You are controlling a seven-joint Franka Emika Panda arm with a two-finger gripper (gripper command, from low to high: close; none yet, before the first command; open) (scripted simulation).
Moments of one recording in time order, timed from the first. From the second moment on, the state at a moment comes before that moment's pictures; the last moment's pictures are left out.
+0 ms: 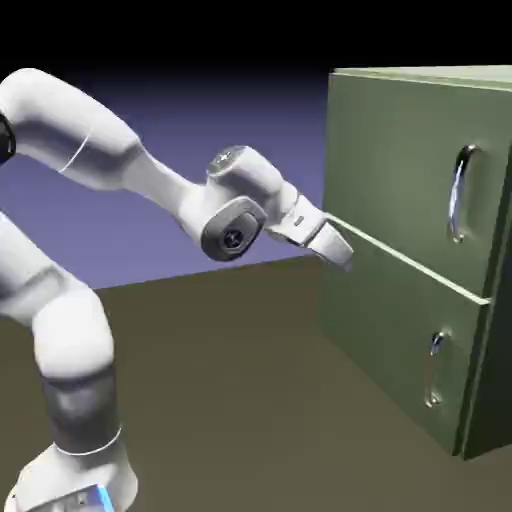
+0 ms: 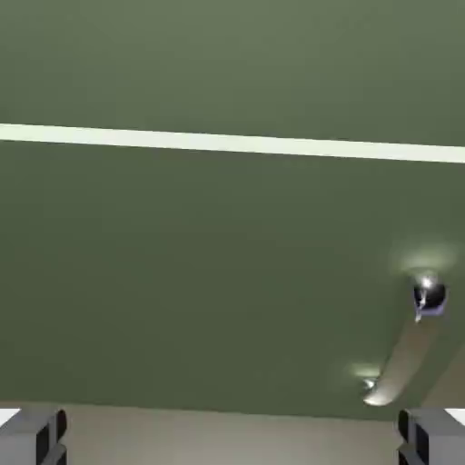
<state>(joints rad) 0.03 -0.58 -0.02 -2.80 -0.05 3.03 0.78</state>
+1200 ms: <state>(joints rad) 0.64 -0.77 -0.68 -2.45 -1.62 2.97 1.92</state>
